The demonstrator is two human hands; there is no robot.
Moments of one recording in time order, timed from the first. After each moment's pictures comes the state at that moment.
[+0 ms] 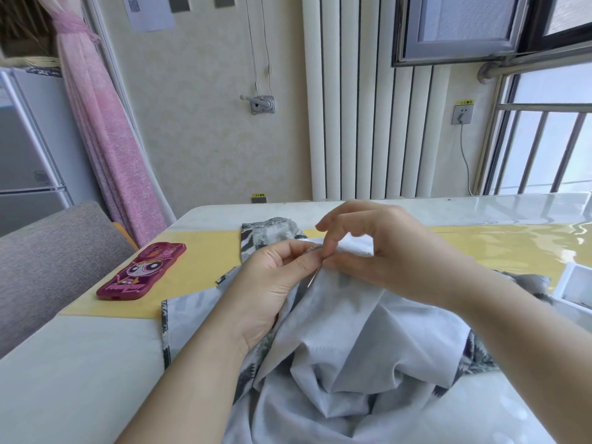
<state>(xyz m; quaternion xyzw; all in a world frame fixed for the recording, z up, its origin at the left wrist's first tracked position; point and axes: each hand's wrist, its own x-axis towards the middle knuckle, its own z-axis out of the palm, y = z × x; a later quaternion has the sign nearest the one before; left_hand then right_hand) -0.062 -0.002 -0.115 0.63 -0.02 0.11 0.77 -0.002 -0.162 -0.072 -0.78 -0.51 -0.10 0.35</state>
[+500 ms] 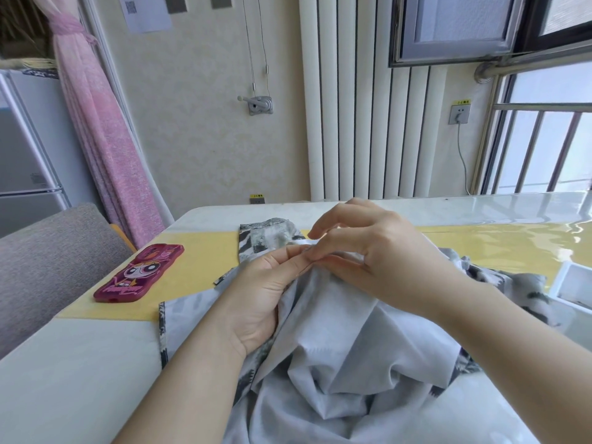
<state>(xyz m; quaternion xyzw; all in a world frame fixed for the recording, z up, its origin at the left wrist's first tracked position) -0.061 -0.001 -0.117 0.55 0.01 0.06 0.83 0.008 -0.153 -0.086 -0.70 -0.59 -0.30 0.27</state>
